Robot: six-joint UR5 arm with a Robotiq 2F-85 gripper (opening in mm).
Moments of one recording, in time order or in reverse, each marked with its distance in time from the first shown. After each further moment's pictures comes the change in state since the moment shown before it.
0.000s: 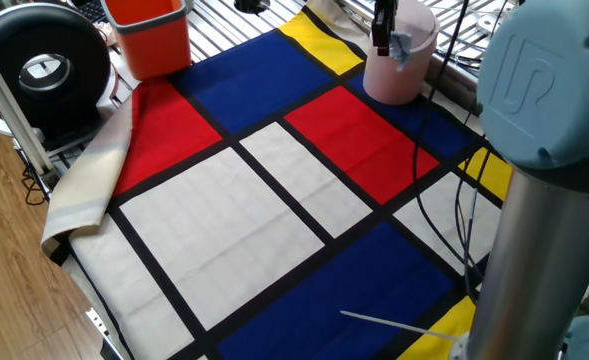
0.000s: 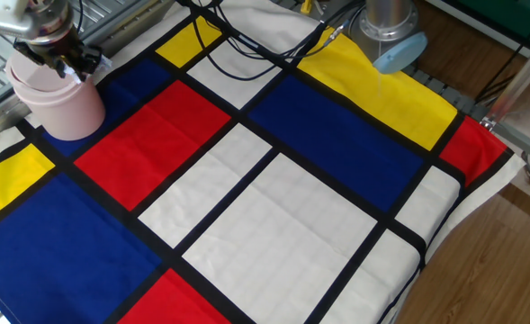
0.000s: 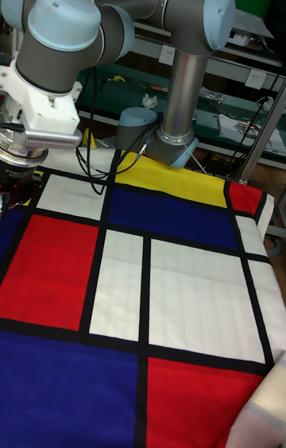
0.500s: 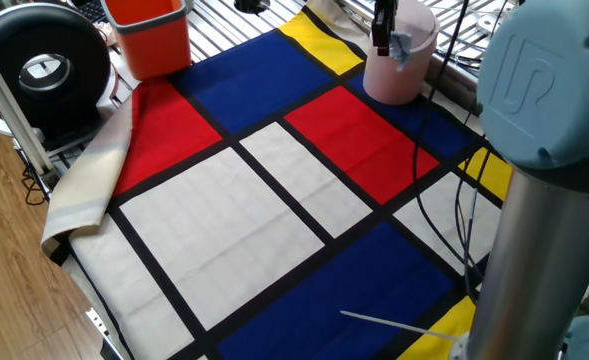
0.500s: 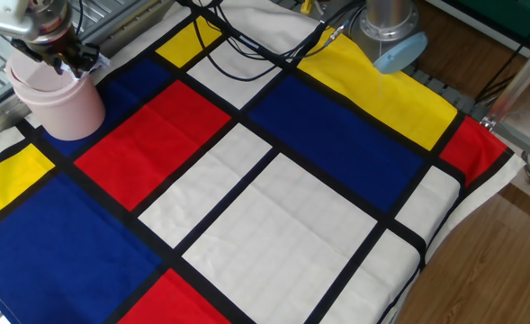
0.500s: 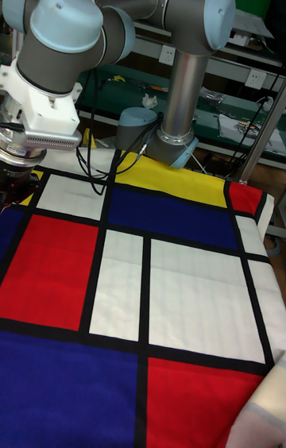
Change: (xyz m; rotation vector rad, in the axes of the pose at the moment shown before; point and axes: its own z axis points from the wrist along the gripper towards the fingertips) arm 0.002 -0.006 0.000 0.023 0.010 0.004
